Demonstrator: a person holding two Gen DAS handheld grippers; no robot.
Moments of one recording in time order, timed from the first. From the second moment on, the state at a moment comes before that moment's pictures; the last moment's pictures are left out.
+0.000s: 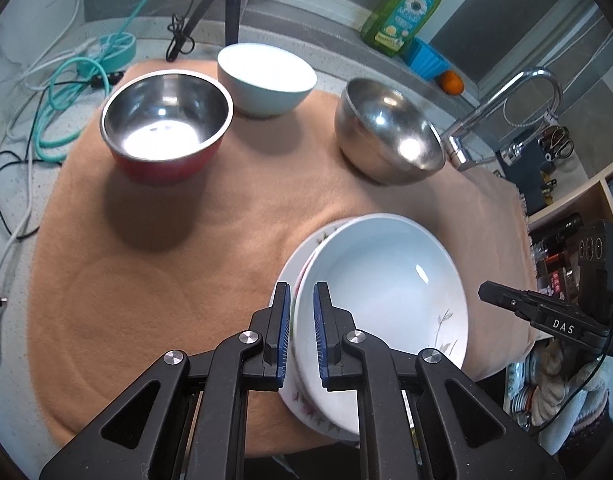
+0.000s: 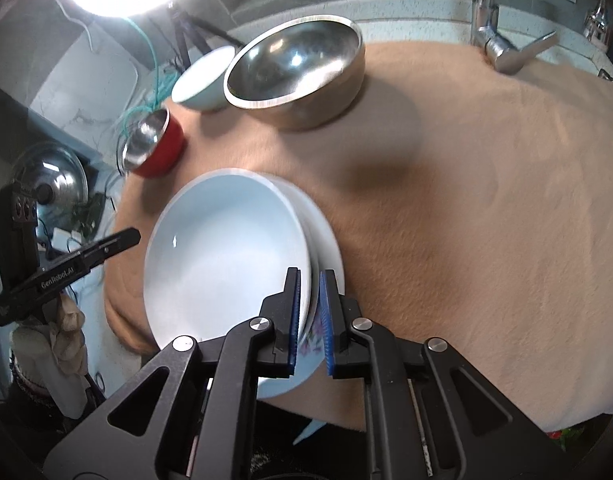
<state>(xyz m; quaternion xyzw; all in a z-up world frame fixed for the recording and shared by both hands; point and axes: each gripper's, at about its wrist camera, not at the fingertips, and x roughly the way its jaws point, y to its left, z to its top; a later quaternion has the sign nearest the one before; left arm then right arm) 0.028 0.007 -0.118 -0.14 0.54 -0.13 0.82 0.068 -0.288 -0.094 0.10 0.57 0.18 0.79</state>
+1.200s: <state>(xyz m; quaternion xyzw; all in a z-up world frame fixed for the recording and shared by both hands) 0.164 -0.044 -0.112 -0.17 0.52 -0.13 0.83 0.207 -0.307 -0.097 0.11 0.53 0.16 0.82</state>
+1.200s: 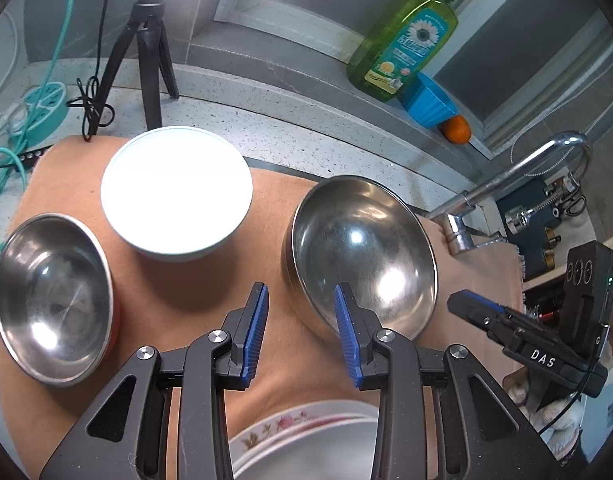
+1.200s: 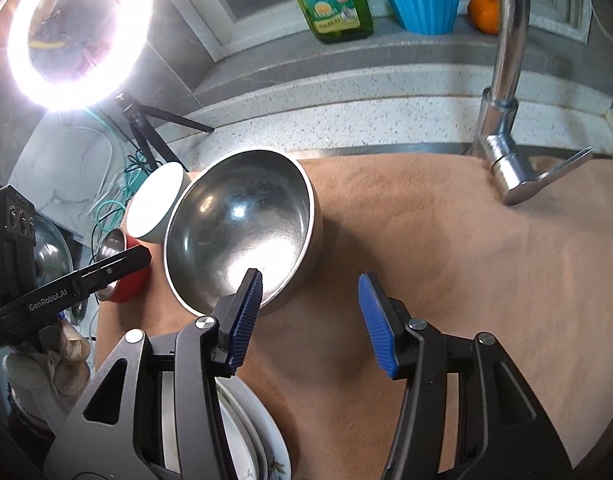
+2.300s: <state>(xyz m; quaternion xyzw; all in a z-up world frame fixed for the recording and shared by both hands) 0.185 -0.065 -0.125 -0.15 0.54 -0.17 0.81 0.223 -0.307 -0.113 0.14 0.57 0.18 0.79</state>
